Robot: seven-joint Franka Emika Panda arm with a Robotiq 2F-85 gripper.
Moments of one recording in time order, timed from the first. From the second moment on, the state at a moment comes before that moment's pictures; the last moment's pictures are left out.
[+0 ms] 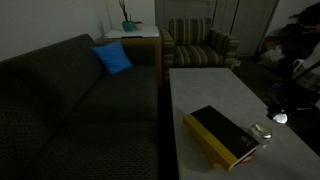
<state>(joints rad) 0.04 1.05 -0.09 -2.00 -0.09 3.28 -0.05</state>
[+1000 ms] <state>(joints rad) 0.05 1.18 -0.05 -1.68 -0.07 2.87 -0.05</state>
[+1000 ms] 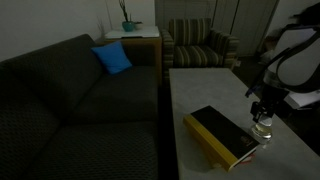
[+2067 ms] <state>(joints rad) -0.05 1.27 0.01 -1.58 -0.07 2.82 -0.10</state>
